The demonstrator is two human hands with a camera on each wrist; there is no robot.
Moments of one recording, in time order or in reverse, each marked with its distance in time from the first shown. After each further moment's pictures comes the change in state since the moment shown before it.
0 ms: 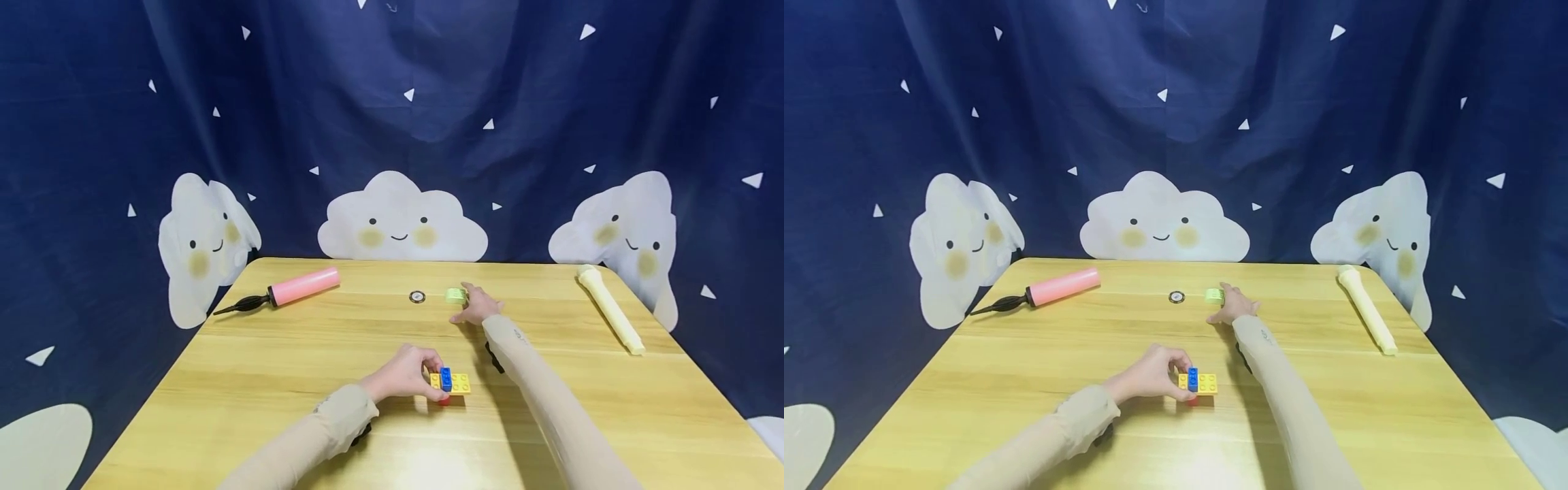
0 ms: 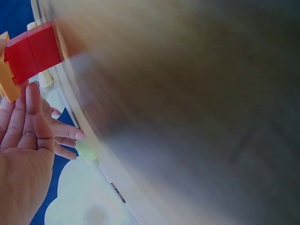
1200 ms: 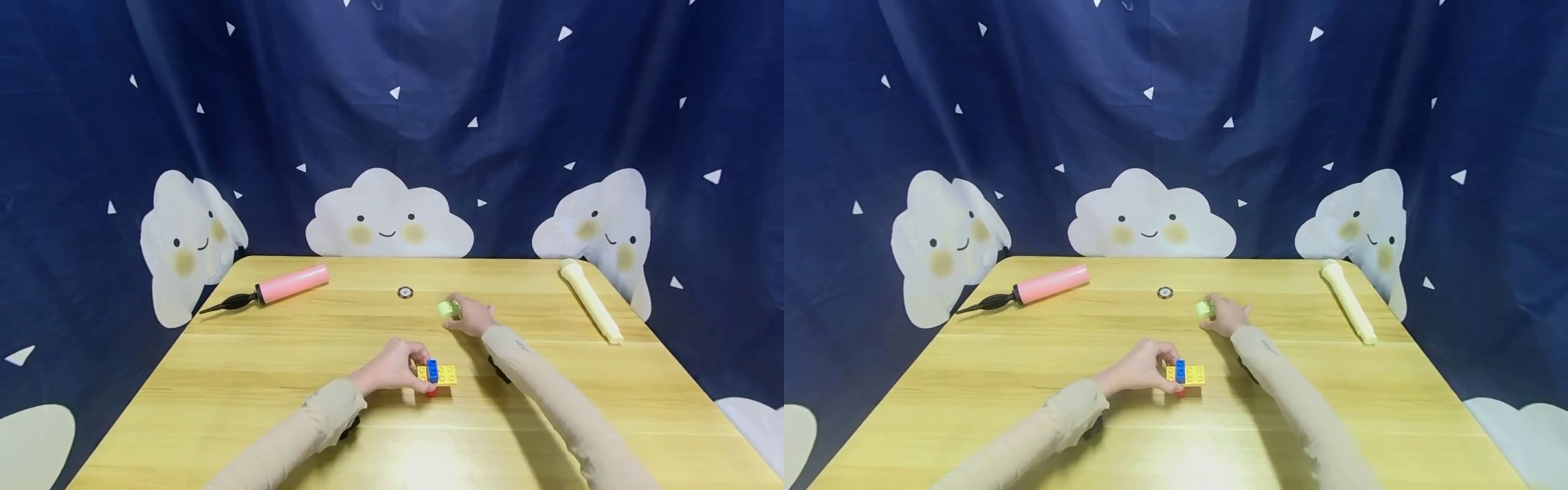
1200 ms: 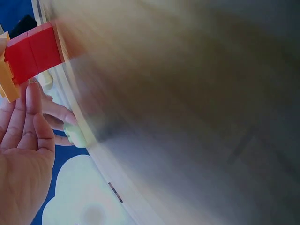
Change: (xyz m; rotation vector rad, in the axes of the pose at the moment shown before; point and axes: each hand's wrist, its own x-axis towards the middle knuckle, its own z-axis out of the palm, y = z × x) left_hand -0.001 -0.006 0.002 -0.041 -0.002 0.050; right_hand -0.043 0.007 0.004 -0.057 0.049 -0.159
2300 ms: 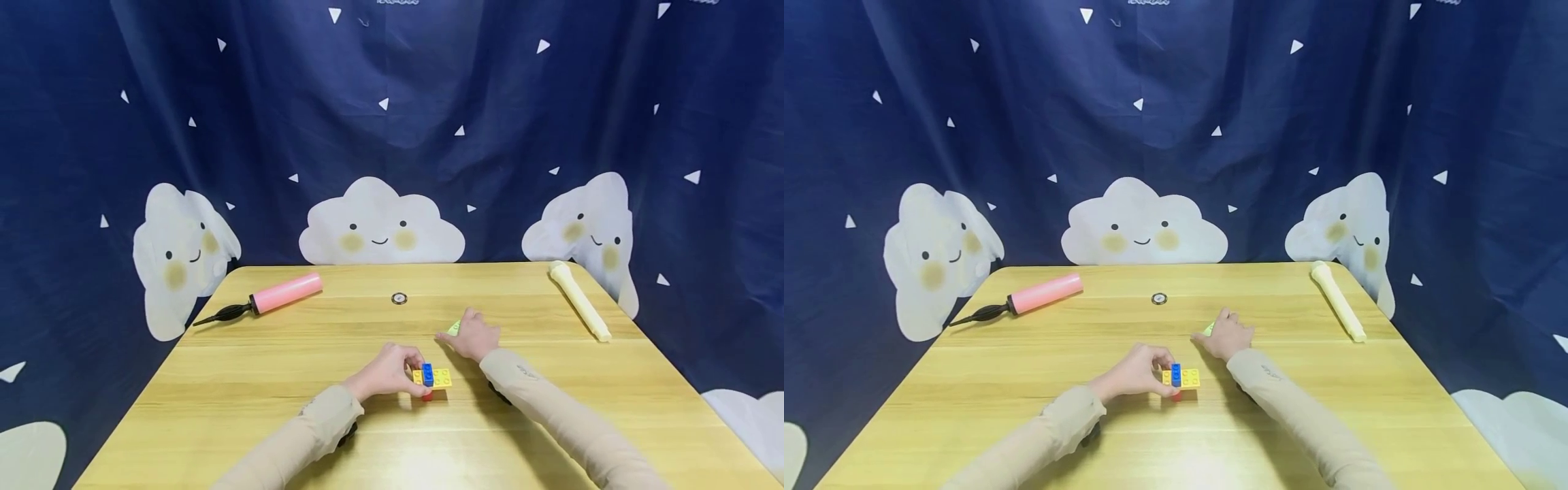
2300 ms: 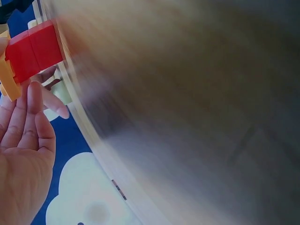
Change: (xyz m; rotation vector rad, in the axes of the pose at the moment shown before) left_hand -0.003 0.003 -0.003 0.047 0.009 0.014; right_hand -0.040 -0.016 0.008 -0.214 0.047 0.251
